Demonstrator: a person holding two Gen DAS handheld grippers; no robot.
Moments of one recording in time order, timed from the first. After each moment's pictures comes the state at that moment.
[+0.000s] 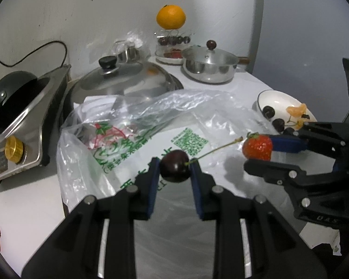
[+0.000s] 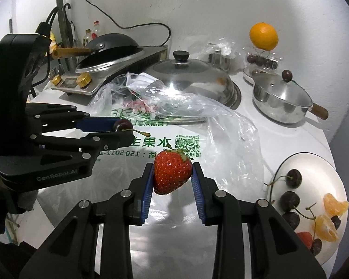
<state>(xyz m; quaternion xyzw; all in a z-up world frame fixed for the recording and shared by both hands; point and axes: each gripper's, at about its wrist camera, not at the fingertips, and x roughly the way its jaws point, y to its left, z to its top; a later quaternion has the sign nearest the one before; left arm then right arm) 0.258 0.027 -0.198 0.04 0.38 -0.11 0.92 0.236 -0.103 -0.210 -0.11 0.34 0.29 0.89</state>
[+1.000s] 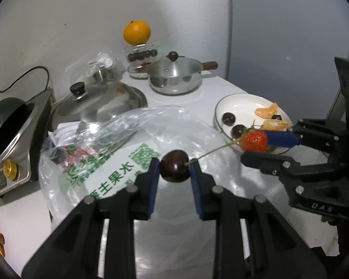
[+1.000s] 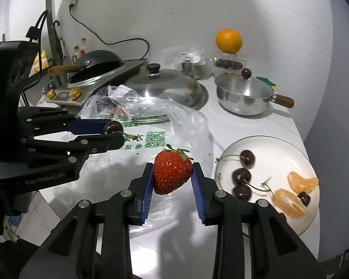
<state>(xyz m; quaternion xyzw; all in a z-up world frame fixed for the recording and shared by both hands) 0.237 -0.048 -0.171 0.08 0.36 -0.14 0.92 0.207 -0.182 -0.193 -0.07 0.31 0.26 0.91</state>
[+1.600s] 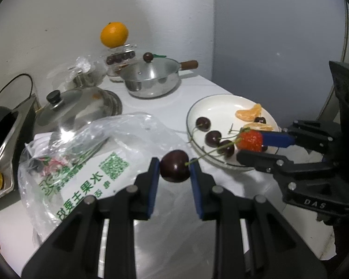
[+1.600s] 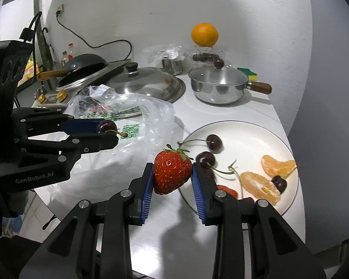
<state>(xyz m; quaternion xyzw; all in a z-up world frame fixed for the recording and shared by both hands) 0.246 -0.097 -0.173 0.09 0.37 -0.17 0.91 0.209 -0.233 -0.200 -0.05 0.32 0.23 0.92</state>
